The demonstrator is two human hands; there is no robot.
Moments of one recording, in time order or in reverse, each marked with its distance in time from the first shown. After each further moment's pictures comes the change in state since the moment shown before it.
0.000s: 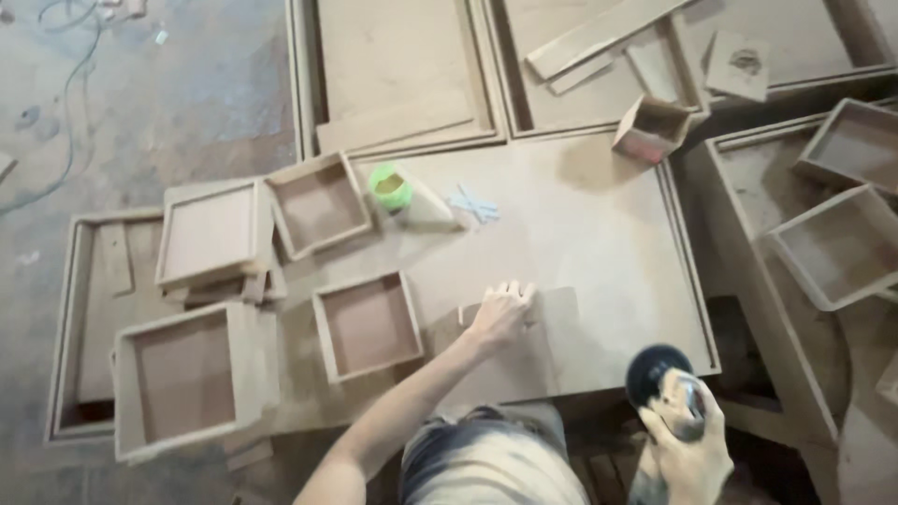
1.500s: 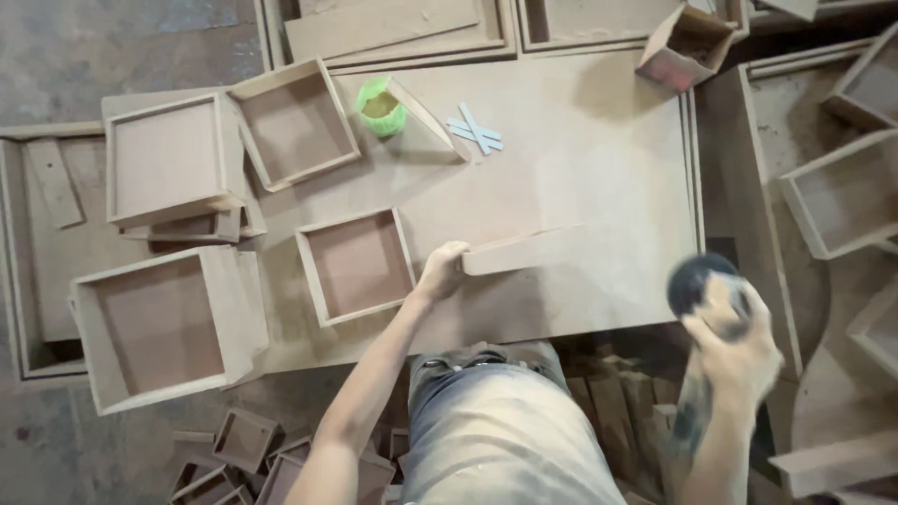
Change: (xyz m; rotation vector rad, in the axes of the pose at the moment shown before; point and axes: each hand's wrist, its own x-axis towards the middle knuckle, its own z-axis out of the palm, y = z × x) left_hand -0.069 -0.095 0.036 -0.549 0.270 -0.121; right_hand 0.084 -0.054 -0.013 -0.241 -0.070 -0.152
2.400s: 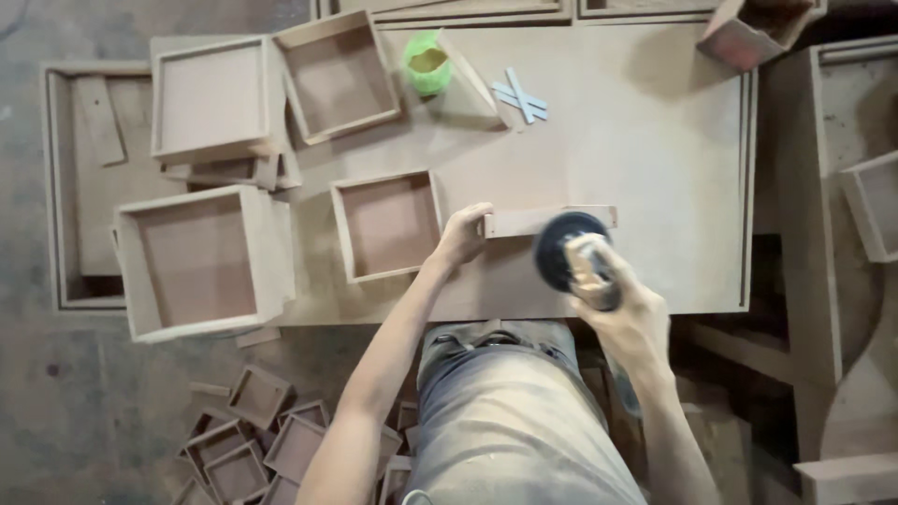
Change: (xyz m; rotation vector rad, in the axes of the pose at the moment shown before) left_hand -0.014 -0.031 -0.007 -0.080 0.117 -0.012; right_hand -0.083 -0.130 0.051 0.265 -0.482 -0.390
